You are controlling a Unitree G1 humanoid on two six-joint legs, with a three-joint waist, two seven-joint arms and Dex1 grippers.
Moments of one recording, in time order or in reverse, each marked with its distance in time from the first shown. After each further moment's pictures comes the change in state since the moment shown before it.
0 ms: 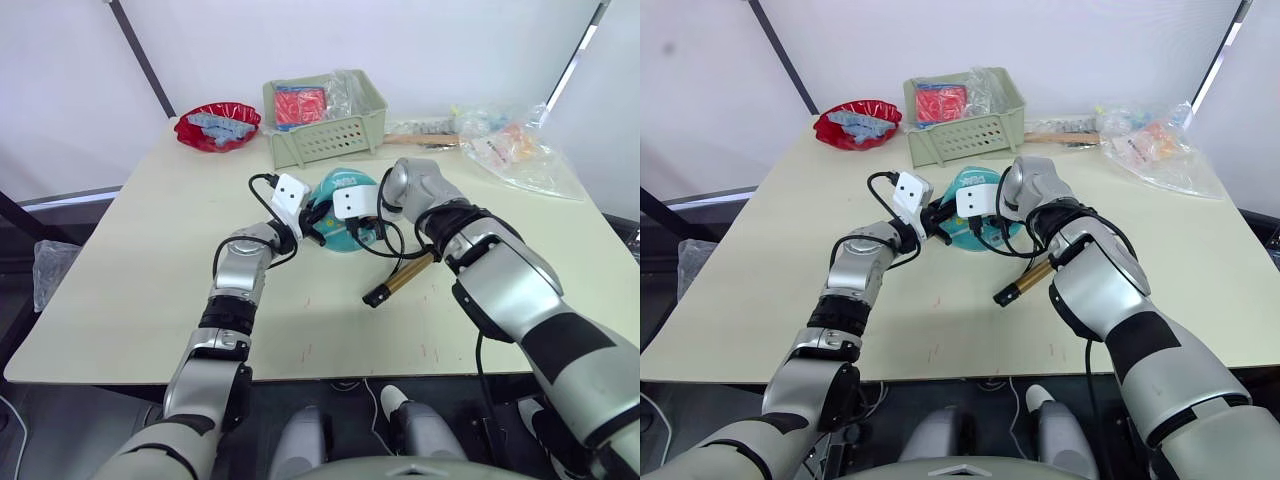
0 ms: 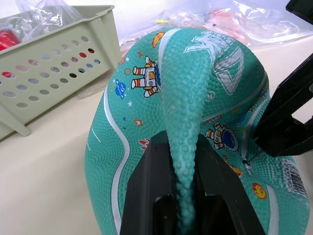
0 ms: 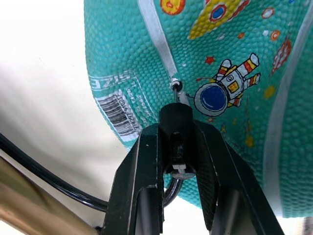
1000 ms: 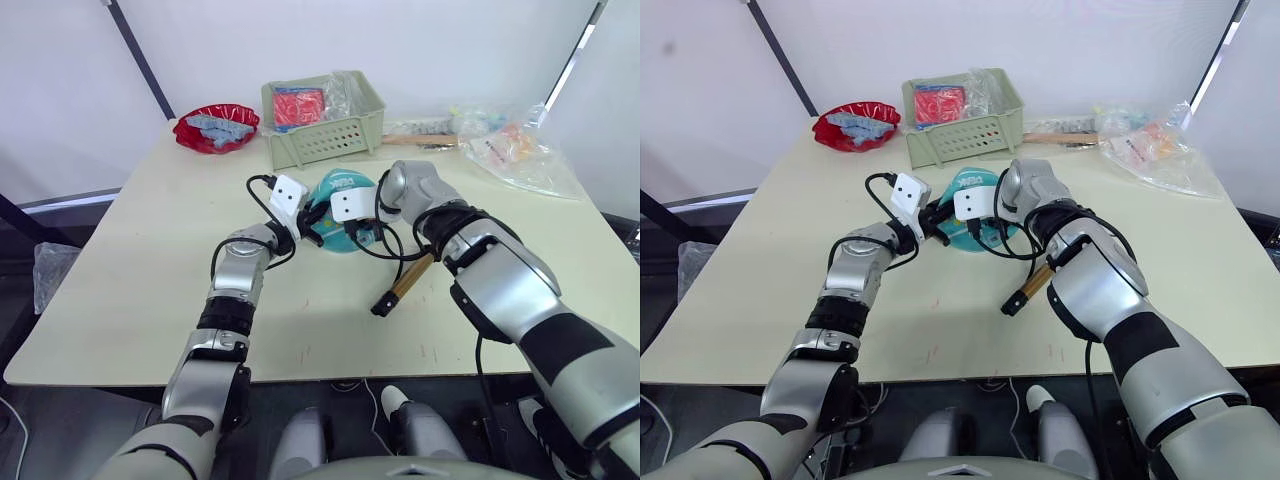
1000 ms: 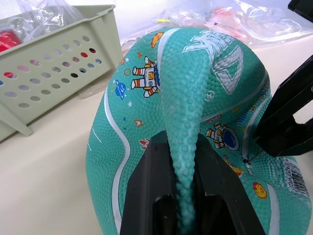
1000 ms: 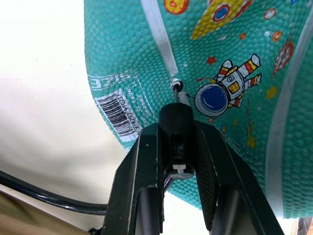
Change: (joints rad) left arm 0.005 0.005 0.003 0.009 0.000 -0.012 0.000; right arm -0.001 0.000 0.003 0.009 -0.023 -0.070 -0.025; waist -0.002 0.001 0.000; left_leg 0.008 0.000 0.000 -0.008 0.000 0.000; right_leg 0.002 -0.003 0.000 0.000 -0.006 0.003
